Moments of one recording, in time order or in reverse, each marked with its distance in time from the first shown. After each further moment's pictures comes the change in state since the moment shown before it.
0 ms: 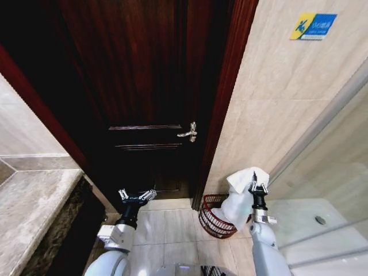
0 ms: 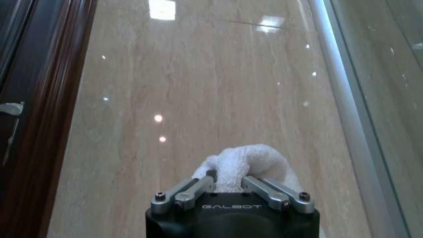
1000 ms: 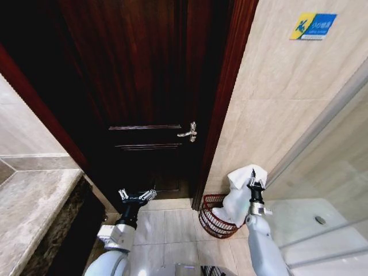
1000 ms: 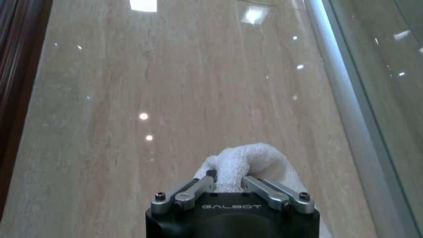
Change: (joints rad) left arm 0.000 0.000 0.000 0.000 0.000 0.000 0.000; right arm 0.146 0.004 -0.005 -0.153 -0.018 0.000 0.040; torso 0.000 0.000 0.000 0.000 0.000
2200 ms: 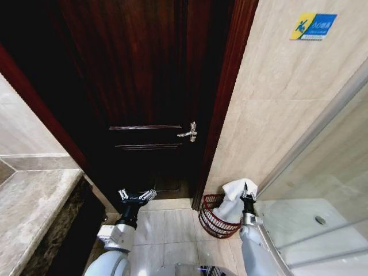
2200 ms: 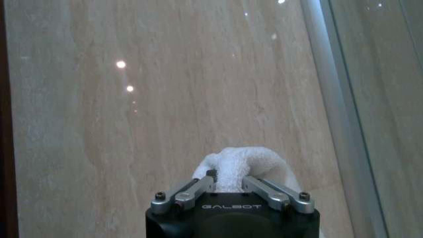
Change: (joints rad) left arm 0.000 0.000 0.000 0.000 0.000 0.000 0.000; right arm -0.004 0.026 0.016 -0.252 0.036 0.000 -0.027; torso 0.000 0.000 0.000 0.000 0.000
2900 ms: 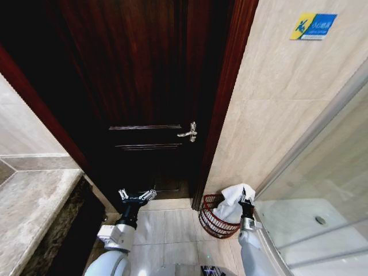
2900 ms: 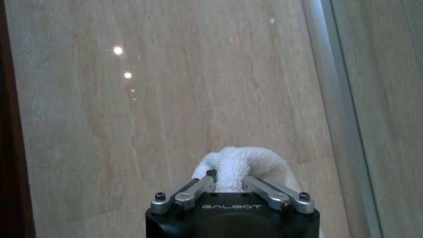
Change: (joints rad) left arm 0.000 0.000 0.000 0.000 0.000 0.000 0.000; right arm -0.006 0.000 -0.002 -0.064 0.011 0.000 -0.022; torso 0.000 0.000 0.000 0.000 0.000
